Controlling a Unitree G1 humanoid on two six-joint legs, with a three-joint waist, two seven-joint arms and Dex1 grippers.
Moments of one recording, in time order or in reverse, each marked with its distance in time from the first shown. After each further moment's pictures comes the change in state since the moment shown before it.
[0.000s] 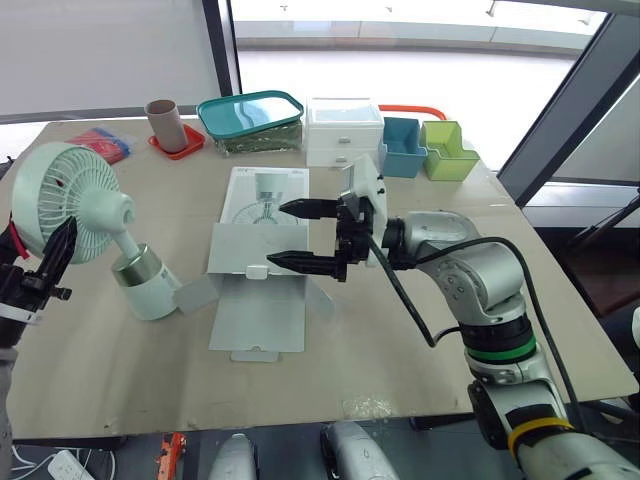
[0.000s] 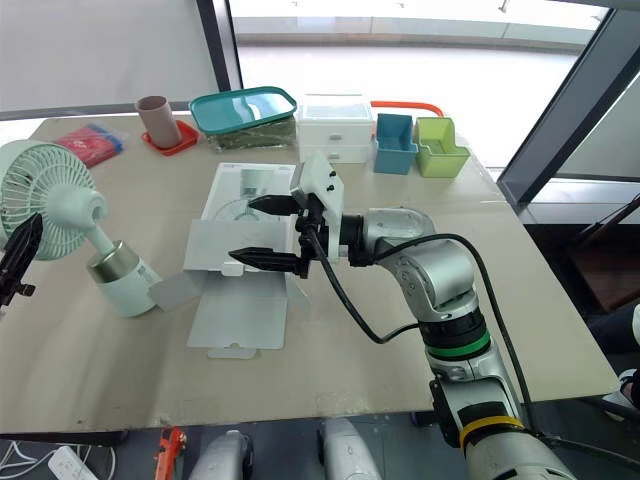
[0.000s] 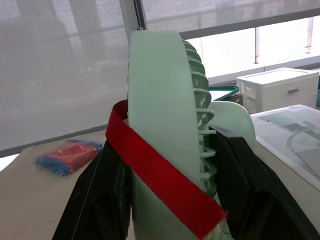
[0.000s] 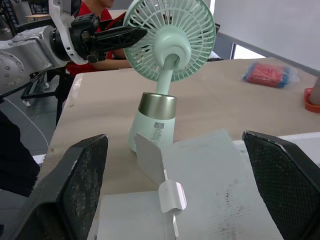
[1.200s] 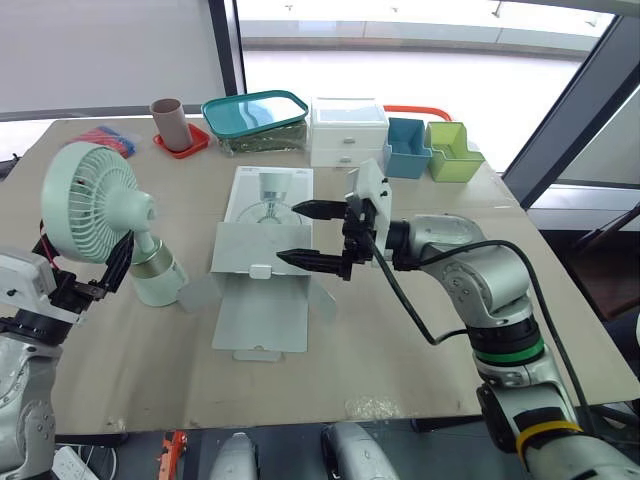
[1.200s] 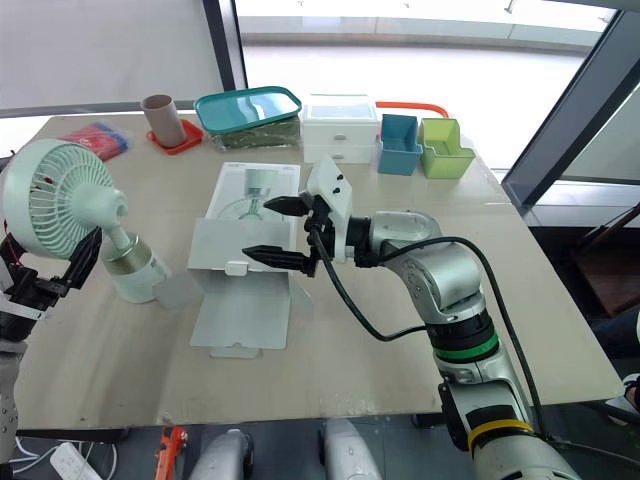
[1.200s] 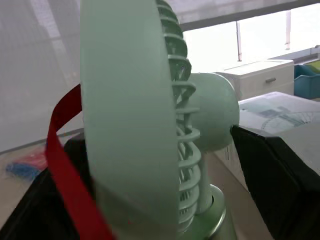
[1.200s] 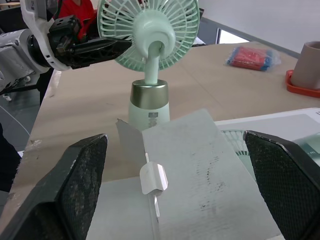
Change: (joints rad) left arm -0.038 -0.084 -0.136 0.042 0.122 -0.116 -0.040; right arm 0.020 -0.041 0.008 0.006 -0.004 -0.001 -0.048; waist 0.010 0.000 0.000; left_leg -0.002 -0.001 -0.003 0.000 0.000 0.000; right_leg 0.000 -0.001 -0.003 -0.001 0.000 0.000
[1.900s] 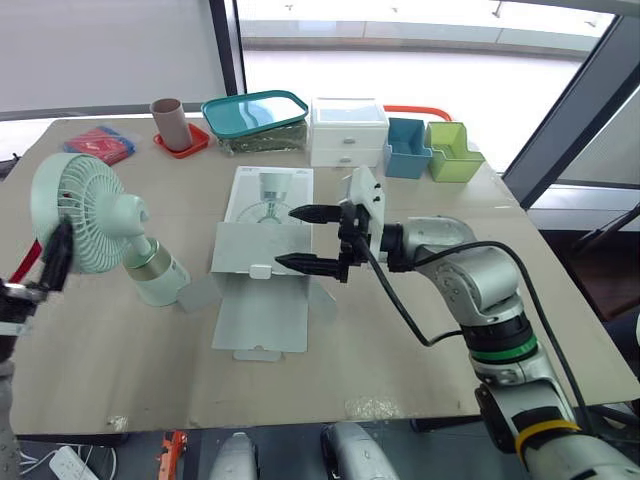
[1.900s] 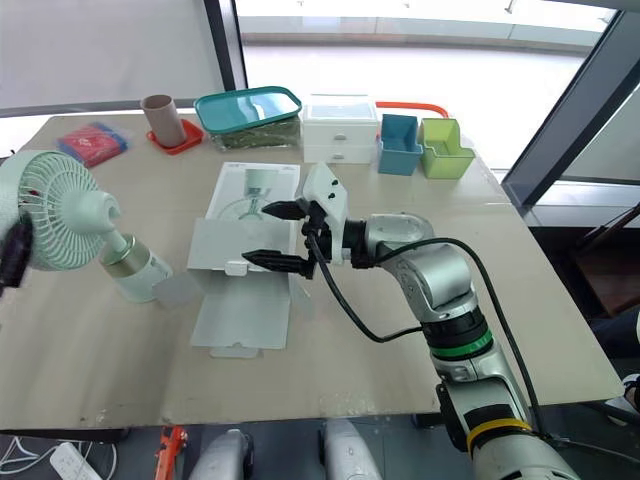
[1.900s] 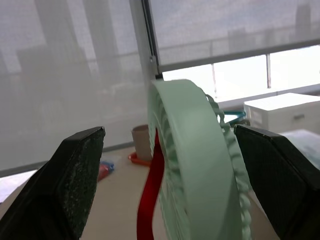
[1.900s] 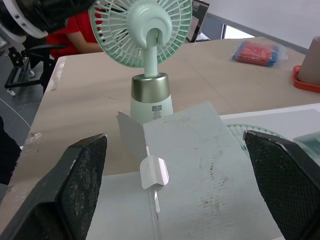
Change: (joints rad) left arm 0.058 0.024 0.216 -0.220 -0.250 0.047 0.126; right arm -0.009 0.010 0.034 0.070 -0.029 -0.062 0.031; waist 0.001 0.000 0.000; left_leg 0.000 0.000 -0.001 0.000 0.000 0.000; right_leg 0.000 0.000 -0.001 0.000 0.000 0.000
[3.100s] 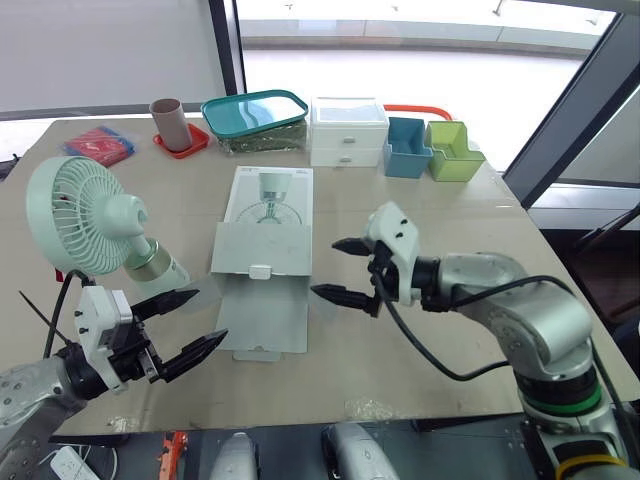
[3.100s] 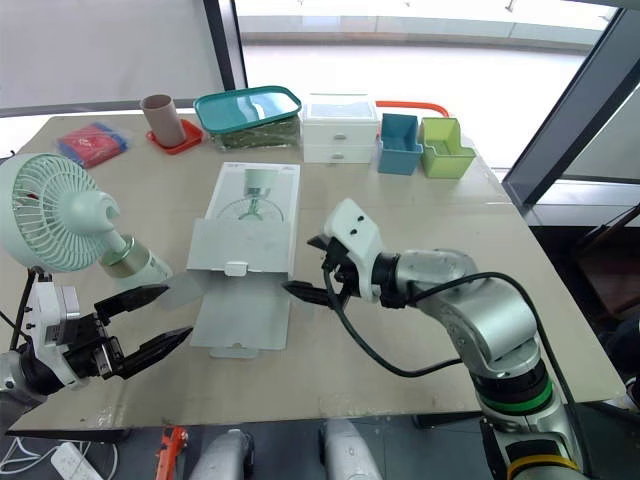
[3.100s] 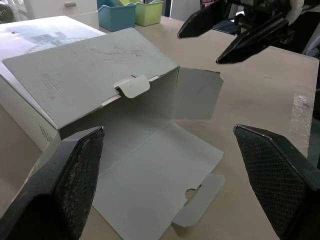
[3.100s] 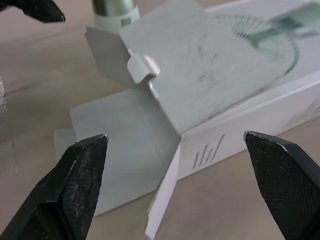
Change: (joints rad) left arm 0.195 0.184 -0.389 -0.061 -0.011 0.276 -0.447; right arm 0.225 -0.170 0.005 -0.443 0.051 0.430 -0.302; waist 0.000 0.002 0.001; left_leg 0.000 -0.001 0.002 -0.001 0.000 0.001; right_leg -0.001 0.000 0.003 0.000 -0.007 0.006
